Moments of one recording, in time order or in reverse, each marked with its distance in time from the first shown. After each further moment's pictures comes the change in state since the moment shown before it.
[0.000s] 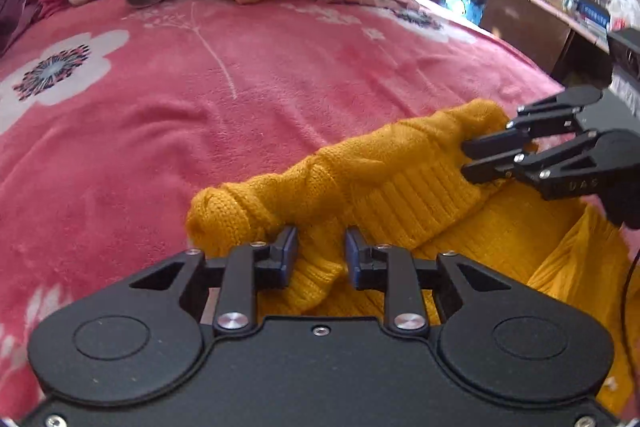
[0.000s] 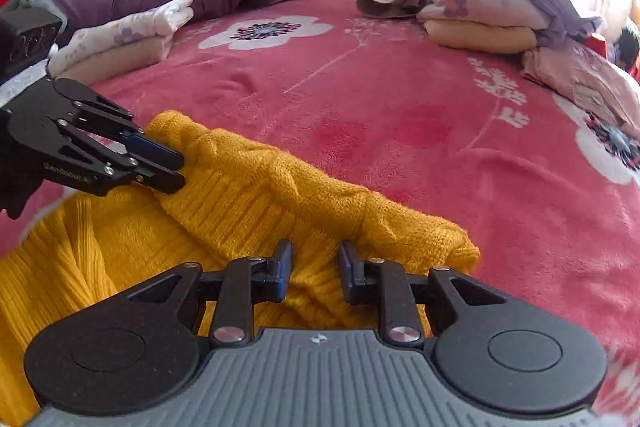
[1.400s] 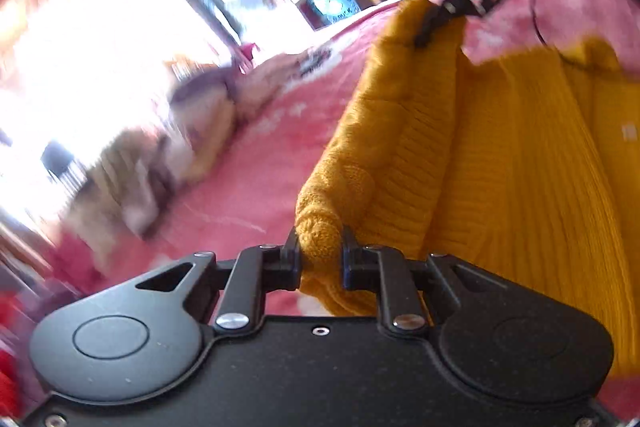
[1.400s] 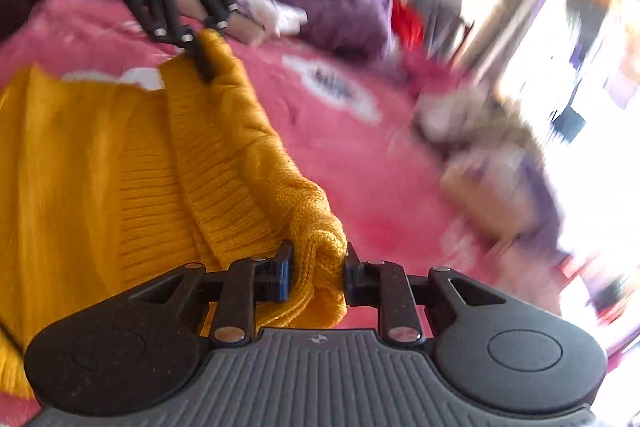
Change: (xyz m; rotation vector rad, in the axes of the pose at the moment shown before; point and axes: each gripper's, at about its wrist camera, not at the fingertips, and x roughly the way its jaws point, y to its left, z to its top) left arm -0.080 -0.061 -0.055 0.986 -0.251 0.217; right arm -0.090 0.027 -0.032 -0.764 -0.219 -0.120
